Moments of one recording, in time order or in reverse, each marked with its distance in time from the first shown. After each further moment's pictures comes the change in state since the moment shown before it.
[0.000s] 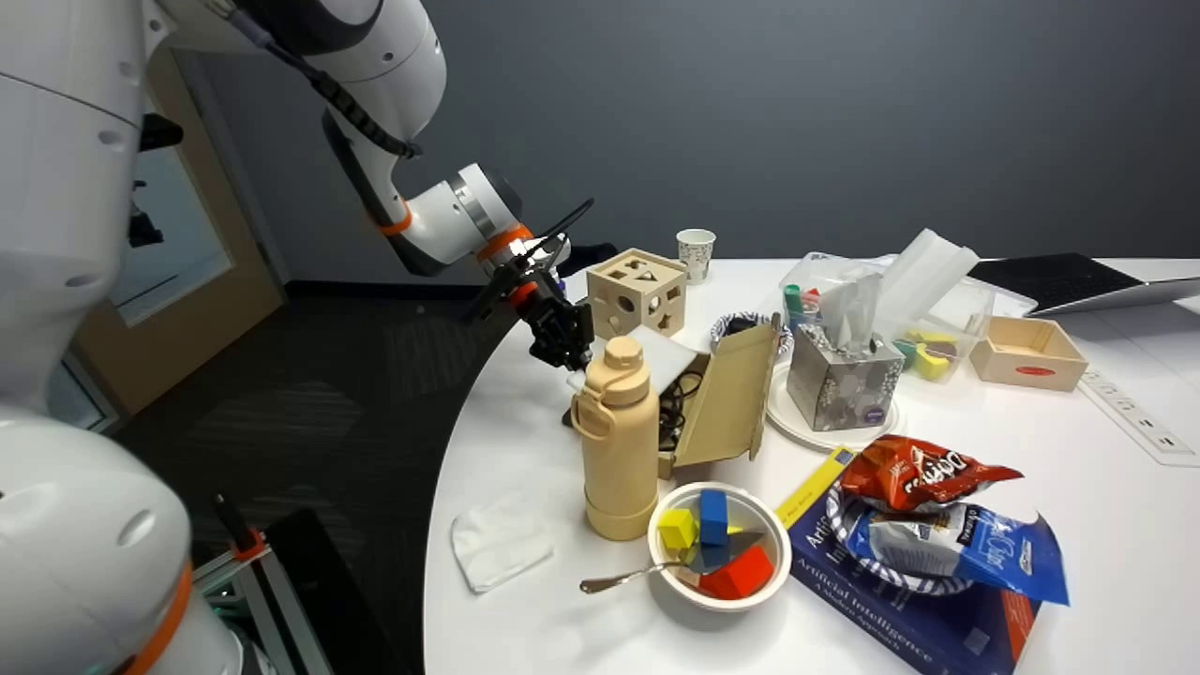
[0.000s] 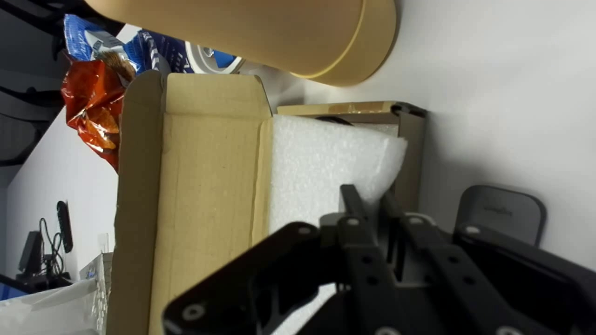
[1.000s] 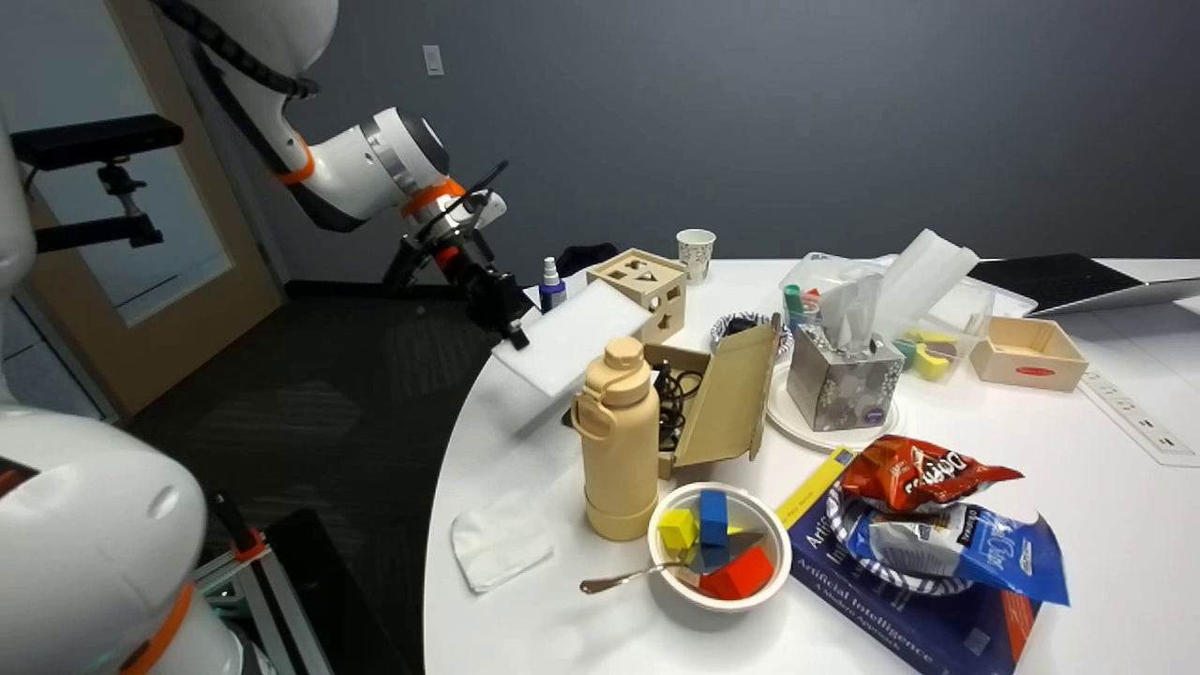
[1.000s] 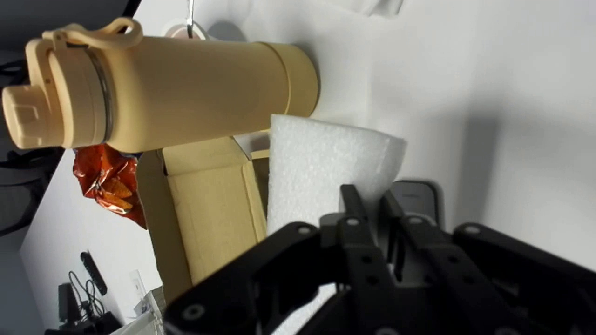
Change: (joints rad) arm 0.100 -0.243 0.036 -0.162 0.159 0.018 0.255
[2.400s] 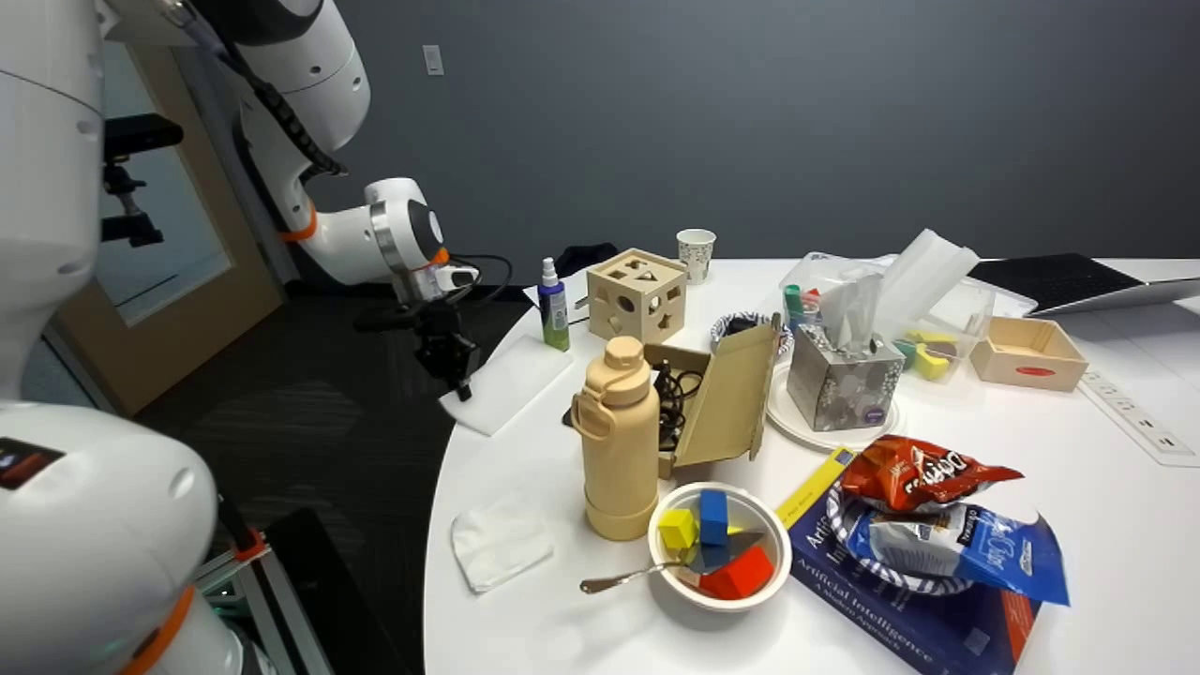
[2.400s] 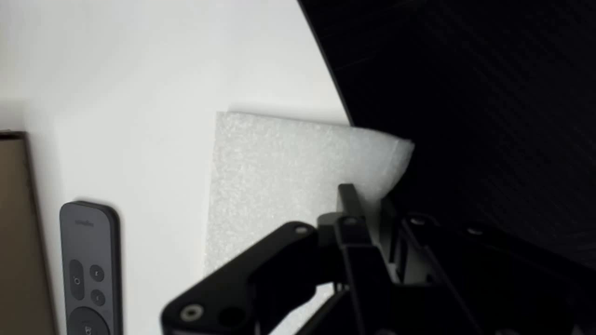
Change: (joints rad) arm 0.086 0.213 -0.026 0.001 0.259 0.478 -0.249
